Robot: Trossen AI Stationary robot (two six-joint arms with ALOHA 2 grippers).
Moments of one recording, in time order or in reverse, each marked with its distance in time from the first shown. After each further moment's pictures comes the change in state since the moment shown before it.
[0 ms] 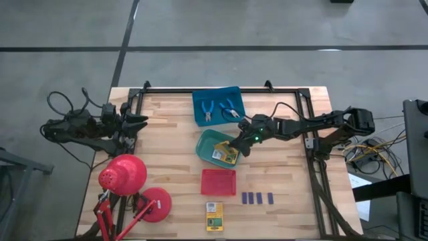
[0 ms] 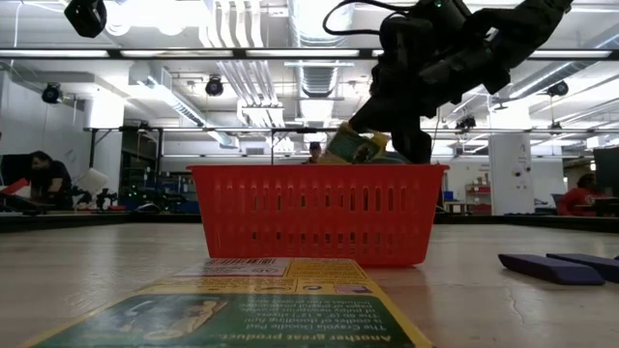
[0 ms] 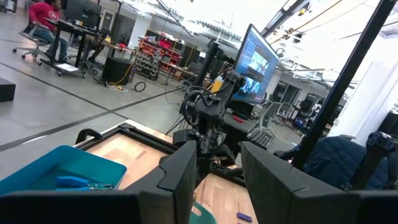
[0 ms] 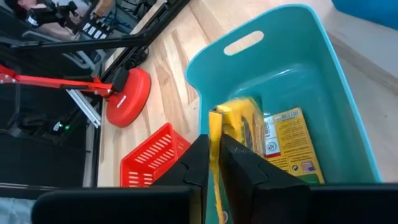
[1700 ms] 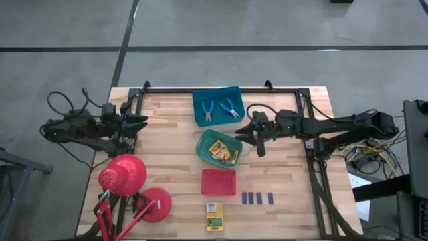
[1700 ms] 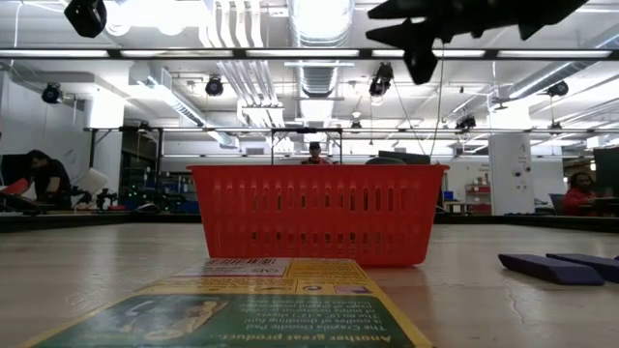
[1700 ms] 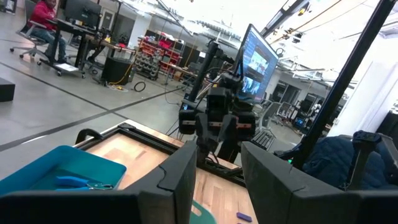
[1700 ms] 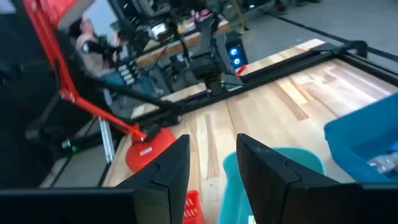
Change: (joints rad) left arm 0.000 0.000 0.000 0.000 0.000 0.000; right arm 0.077 -0.321 0.000 0.004 0.165 -0.312
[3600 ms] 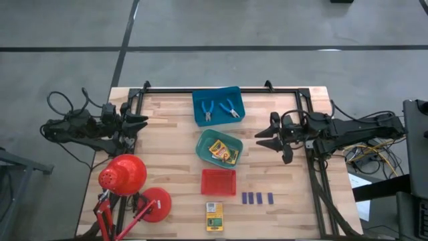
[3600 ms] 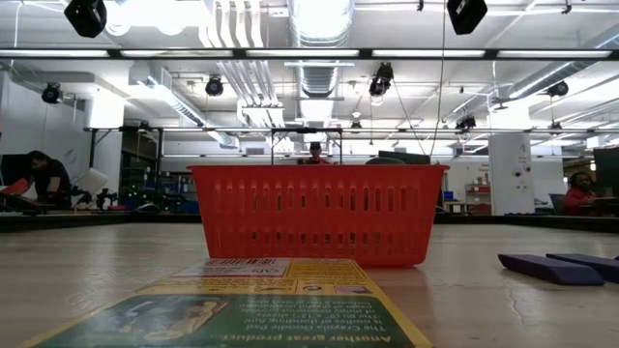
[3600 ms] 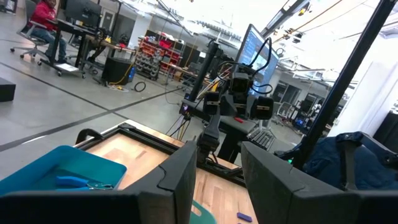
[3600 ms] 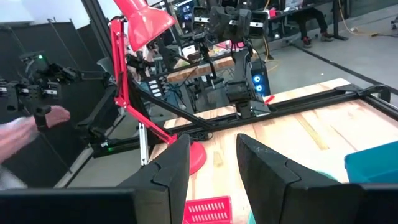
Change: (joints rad) left arm 0.000 0.000 0.000 0.000 0.000 0.000; right arm 0.154 -0.322 -0.005 -0.200 0.073 -0.074
